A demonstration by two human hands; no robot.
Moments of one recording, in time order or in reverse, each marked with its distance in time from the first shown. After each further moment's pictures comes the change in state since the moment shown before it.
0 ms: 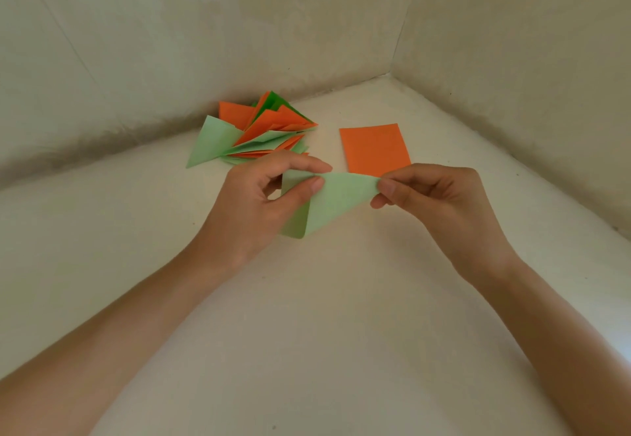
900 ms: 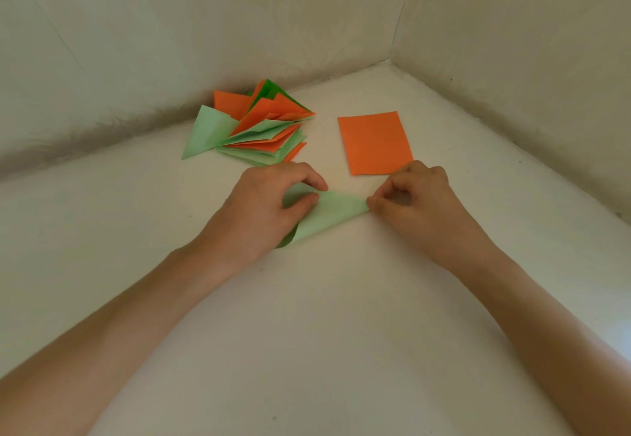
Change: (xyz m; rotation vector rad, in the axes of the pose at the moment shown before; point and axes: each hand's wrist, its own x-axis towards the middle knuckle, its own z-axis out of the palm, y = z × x) left_hand -0.003 0.001 0.002 0.452 -0.178 -0.047; right_hand 0.006 0.019 0.011 -0.560 -0.084 0.217
